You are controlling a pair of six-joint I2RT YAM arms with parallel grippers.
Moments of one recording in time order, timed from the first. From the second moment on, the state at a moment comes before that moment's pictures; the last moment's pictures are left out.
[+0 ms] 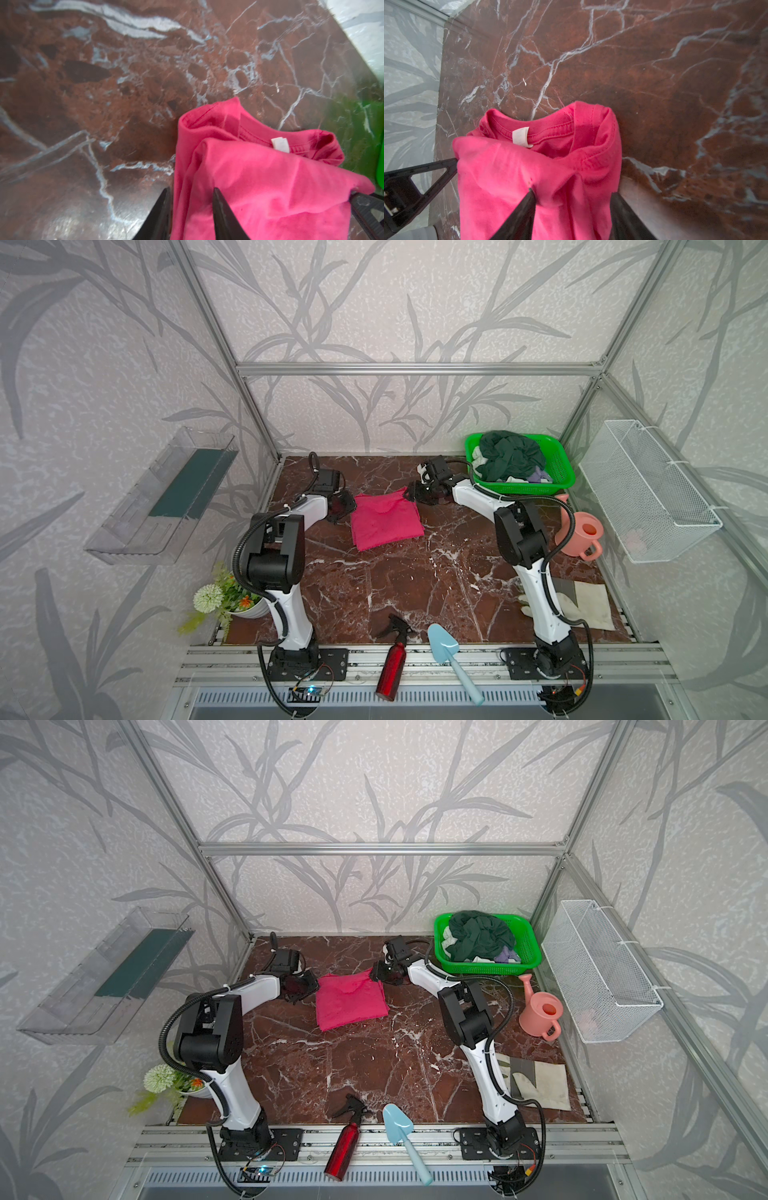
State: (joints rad) left arm -0.05 1.90 1.22 -0.28 0.15 -0.58; right arm 0.50 2.38 1.91 -0.38 -0.32 0.57
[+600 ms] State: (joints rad) left arm -0.05 1.97 1.29 -0.26 0.18 -0.58; right arm 0.50 2.48 2.09 -0.46 -0.35 0.54
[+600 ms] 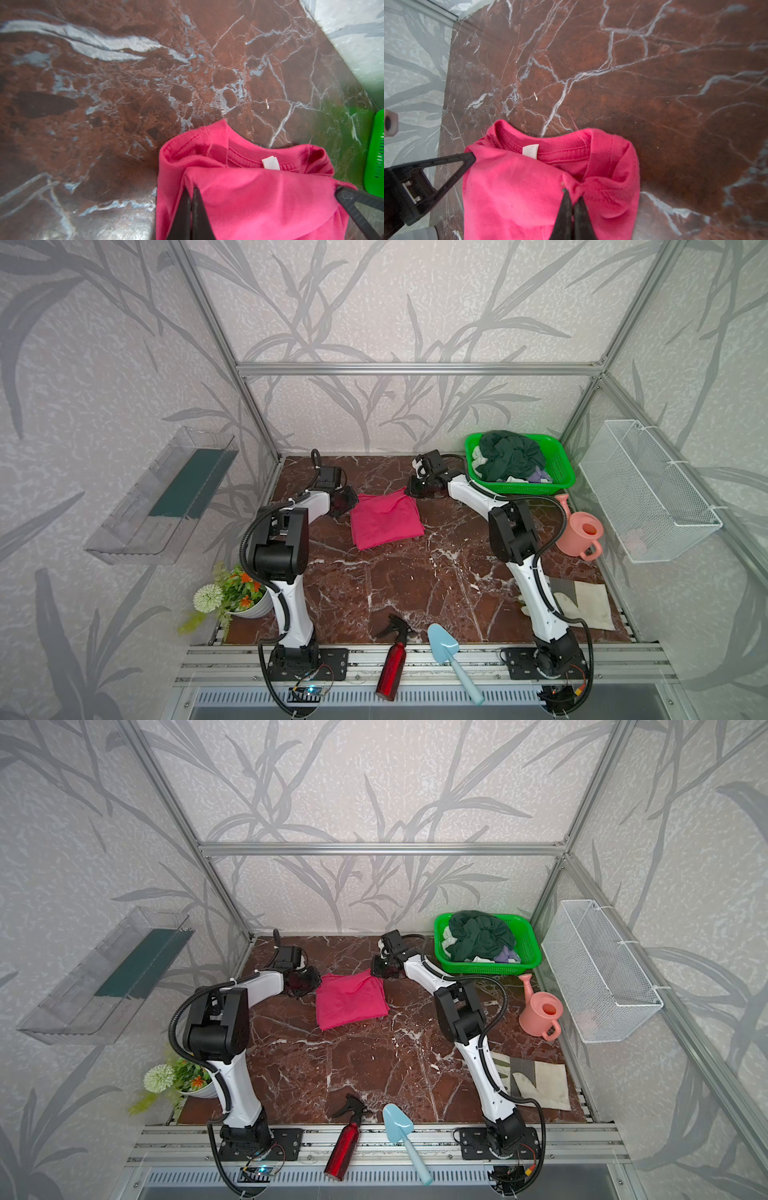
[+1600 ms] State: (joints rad) left arm -0.05 2.10 1.45 -0.25 0.07 -0.56; right arm 0.50 2.53 2.15 -0.49 -0.14 0.56
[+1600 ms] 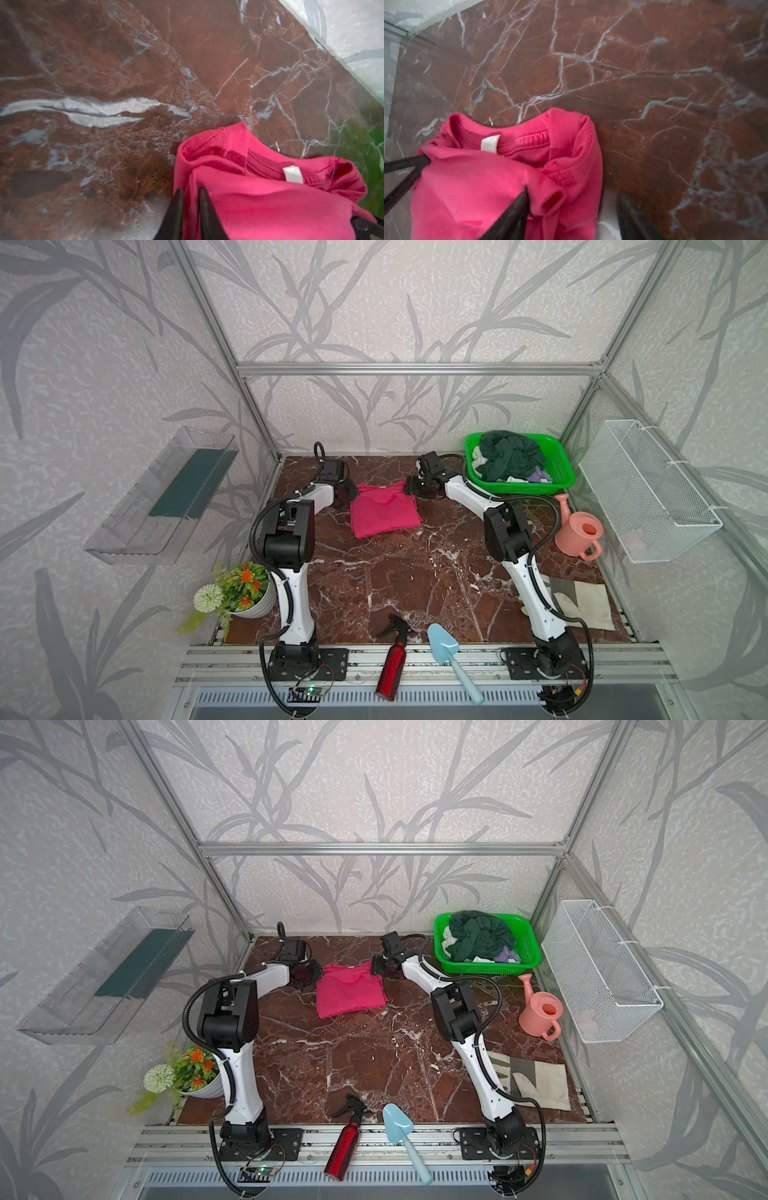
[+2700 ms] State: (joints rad) left arm -0.10 2.16 1.49 -0.22 0.13 -0.57; right arm 0.53 2.67 2.36 -0.48 -0.25 0.60
